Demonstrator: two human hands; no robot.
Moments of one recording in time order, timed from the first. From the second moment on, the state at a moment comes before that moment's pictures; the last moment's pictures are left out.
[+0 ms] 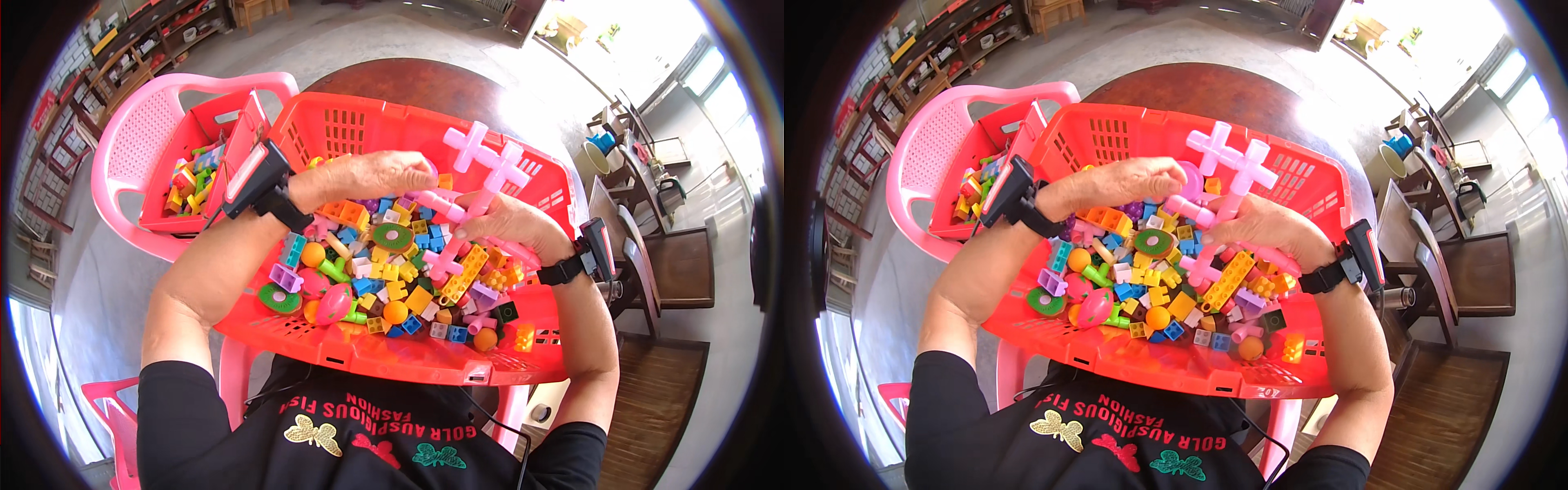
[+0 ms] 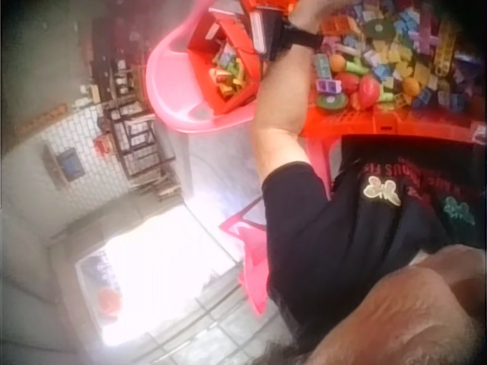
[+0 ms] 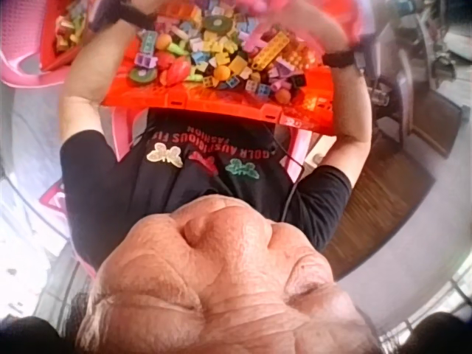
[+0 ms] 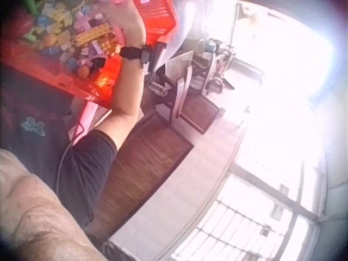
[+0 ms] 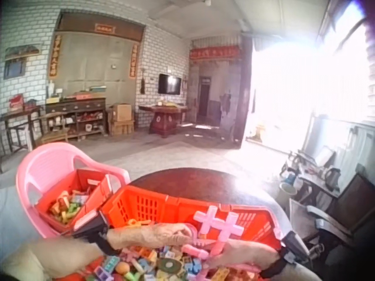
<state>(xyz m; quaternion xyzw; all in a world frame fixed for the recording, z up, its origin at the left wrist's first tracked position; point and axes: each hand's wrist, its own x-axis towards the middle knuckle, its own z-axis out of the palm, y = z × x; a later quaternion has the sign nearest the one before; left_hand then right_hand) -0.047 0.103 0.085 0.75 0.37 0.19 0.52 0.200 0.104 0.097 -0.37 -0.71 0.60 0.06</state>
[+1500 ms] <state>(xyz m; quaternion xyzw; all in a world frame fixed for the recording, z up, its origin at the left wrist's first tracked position) -0.074 0.134 0.073 0.63 0.43 0.43 0.48 0.219 0.149 0.042 -0.43 -0.89 0.13 -0.08</state>
